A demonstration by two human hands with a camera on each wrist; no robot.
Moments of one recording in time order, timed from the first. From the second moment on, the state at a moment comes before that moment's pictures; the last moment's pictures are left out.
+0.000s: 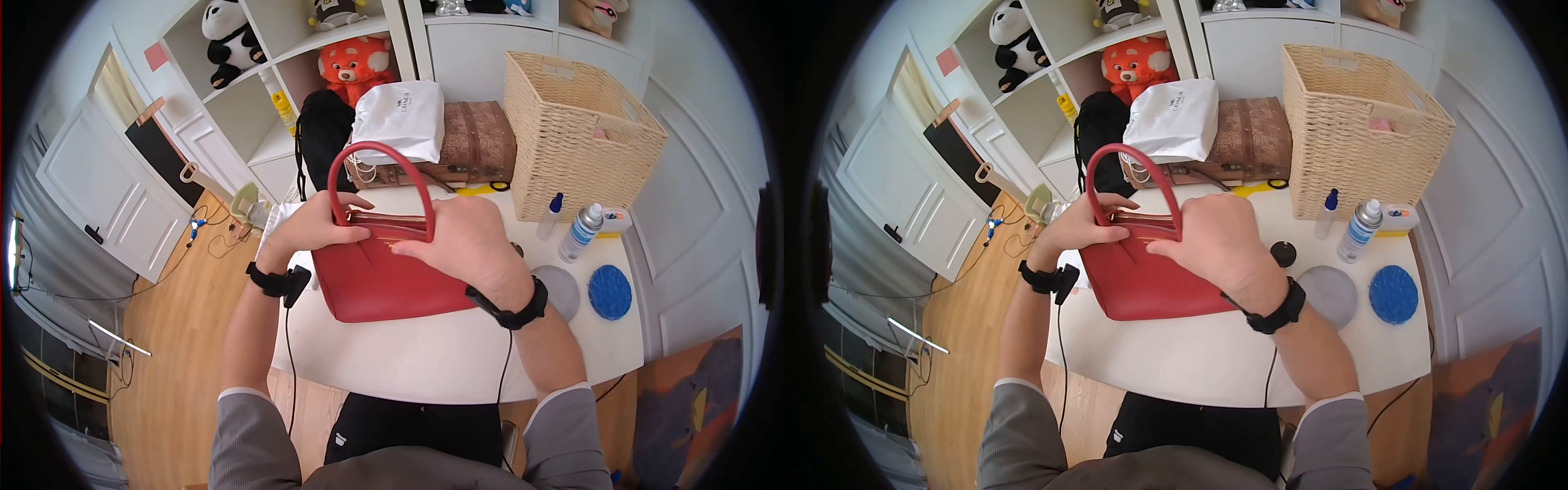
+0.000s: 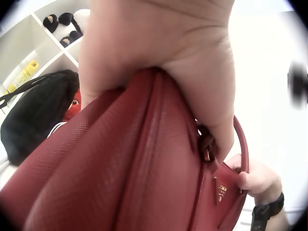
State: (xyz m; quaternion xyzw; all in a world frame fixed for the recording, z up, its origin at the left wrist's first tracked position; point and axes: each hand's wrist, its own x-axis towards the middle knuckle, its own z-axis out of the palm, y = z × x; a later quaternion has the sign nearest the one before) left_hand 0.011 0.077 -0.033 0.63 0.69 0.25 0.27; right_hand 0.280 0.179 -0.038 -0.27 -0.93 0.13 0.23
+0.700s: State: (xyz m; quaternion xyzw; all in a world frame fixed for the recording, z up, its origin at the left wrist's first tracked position) left_hand 0.022 0.042 -0.038 0.64 0.64 0.37 0.20; right_hand 0.280 0.168 -0.040 -0.20 -0.88 0.19 0.38
